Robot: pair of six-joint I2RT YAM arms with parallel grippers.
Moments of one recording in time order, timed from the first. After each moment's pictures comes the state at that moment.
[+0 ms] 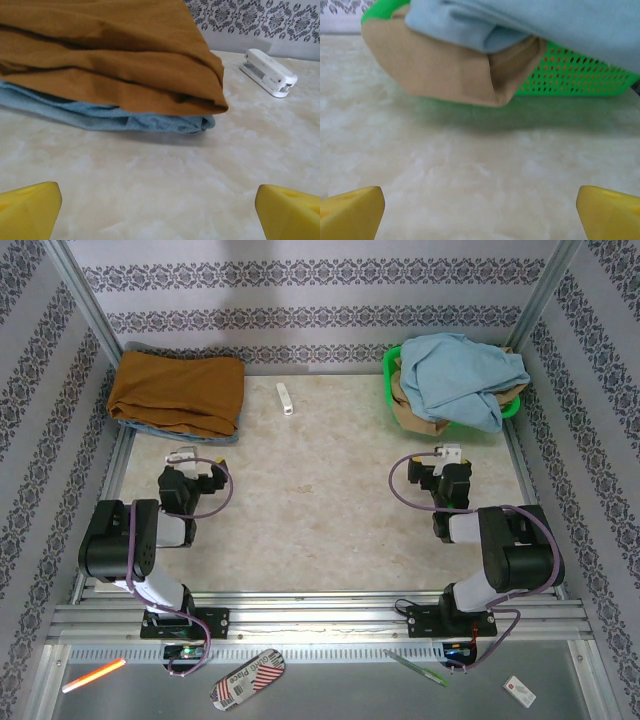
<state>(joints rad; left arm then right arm) 0.08 1.60 0.34 1.00 0.08 -0.09 0.02 1.53 0.36 0.84 0.10 0.03</state>
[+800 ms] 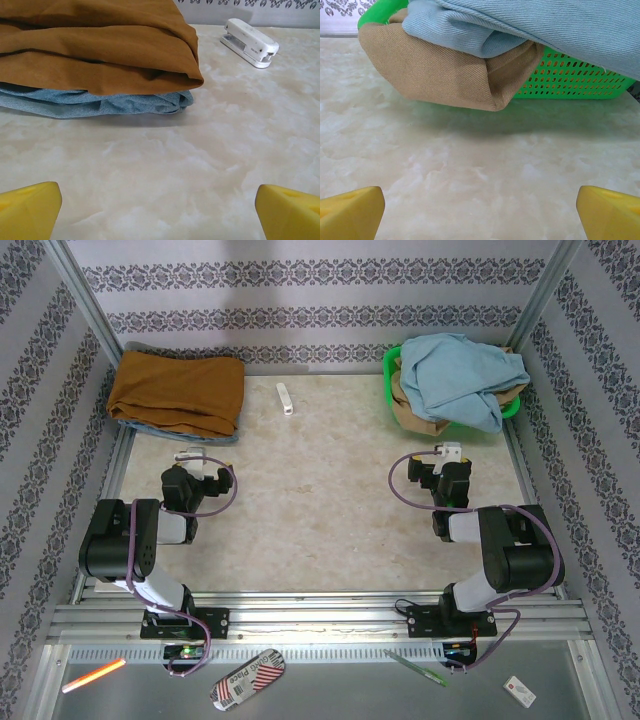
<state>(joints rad) 0.07 1.60 0.36 0.90 0.15 -0.02 0.02 1.53 0.36 0.83 0.12 0.03</state>
